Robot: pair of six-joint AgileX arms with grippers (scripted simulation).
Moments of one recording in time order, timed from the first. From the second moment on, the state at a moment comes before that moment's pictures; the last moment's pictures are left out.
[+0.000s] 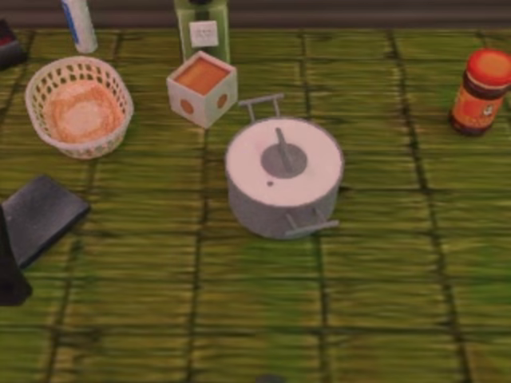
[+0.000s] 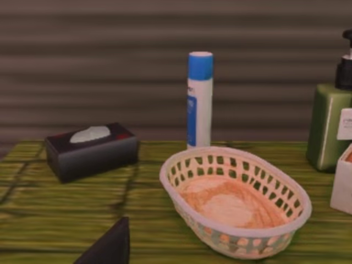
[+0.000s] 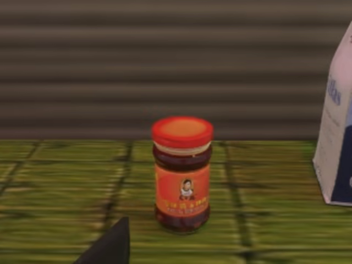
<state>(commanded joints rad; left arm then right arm) 0.00 0.00 0.00 0.00 0.00 0.00 0.00 0.00 0.00 0.00 0.00 0.00</state>
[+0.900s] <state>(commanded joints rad) 0.00 0.00 0.00 0.00 0.00 0.00 -0.09 0.84 0.86 -0.64 0.07 0.03</state>
